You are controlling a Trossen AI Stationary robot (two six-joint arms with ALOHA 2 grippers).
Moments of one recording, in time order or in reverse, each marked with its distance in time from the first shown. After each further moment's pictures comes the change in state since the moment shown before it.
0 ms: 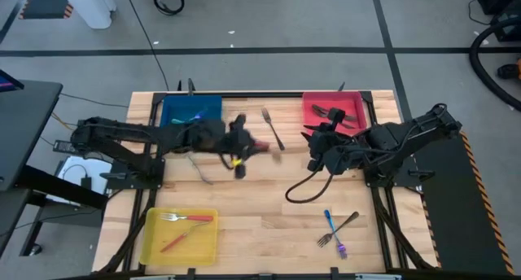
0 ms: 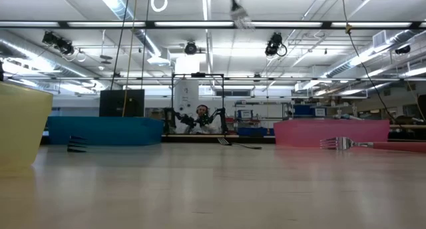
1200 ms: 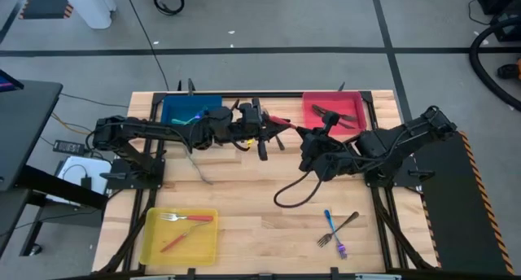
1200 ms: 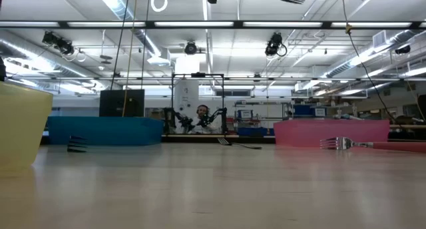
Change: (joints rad) left arm 0.134 0.211 -0.001 0.669 0.011 -0.067; right arm 0.010 0.073 0.000 0.052 0.081 -0.006
